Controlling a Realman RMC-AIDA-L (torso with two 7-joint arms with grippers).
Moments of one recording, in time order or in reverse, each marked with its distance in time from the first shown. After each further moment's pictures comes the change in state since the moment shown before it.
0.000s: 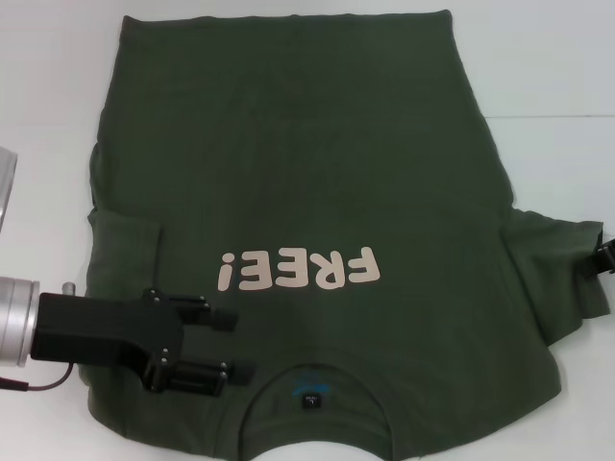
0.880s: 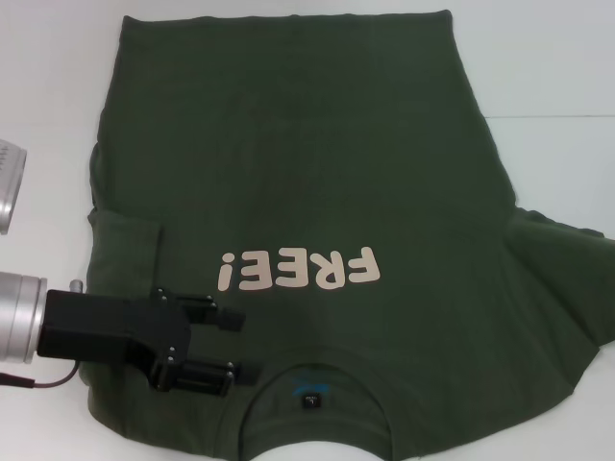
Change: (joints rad) left arm -0.014 -0.003 0.004 -0.002 0.003 0.005 -0.008; right arm -0.064 -0.051 0.054 -0.015 -0.005 0.005 -0.005
